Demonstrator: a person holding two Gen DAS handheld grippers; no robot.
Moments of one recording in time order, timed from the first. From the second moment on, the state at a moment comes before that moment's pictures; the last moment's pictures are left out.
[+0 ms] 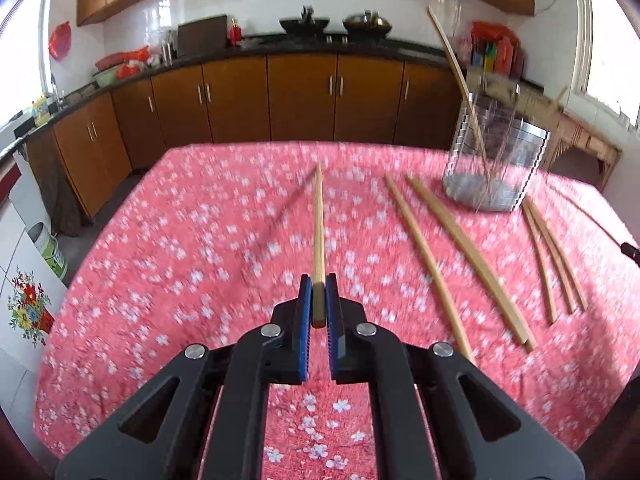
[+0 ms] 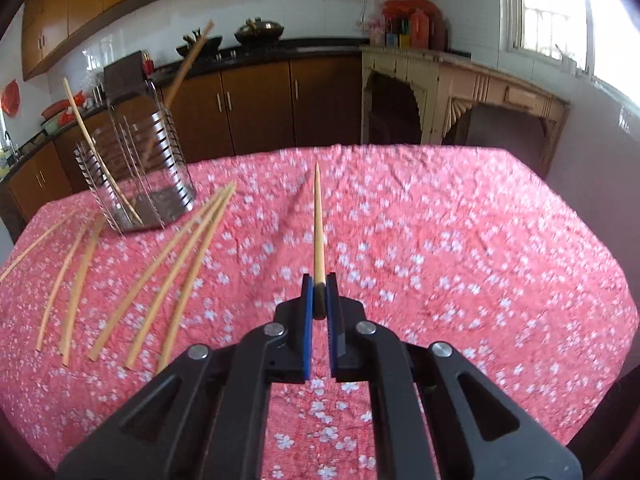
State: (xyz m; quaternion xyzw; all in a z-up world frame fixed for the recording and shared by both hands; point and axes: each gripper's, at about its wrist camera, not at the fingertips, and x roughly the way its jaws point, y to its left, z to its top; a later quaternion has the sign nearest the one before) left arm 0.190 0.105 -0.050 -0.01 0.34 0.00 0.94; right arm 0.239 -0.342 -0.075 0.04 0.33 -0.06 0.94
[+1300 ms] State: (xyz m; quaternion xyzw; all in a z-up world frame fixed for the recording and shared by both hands) left arm 0.208 0.106 0.091 -0.06 0.18 0.01 0.98; right arm 0.240 -0.336 0.108 0.07 0.15 -0.01 0.99
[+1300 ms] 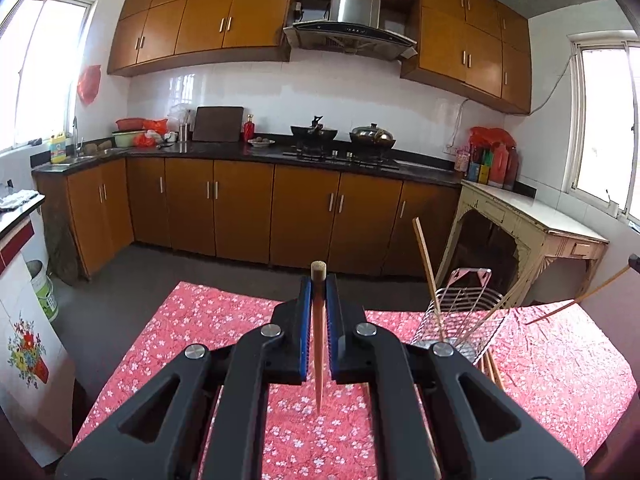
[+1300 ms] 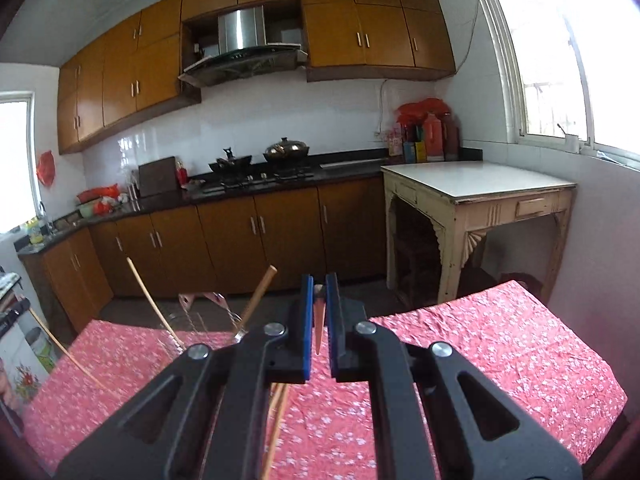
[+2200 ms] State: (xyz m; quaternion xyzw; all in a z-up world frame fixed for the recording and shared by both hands) left arm 0.282 -0.008 0.193 -0.10 0.09 -0.07 0.99; right arm 0.314 -0.246 0.199 0.03 0.22 0.12 0.97
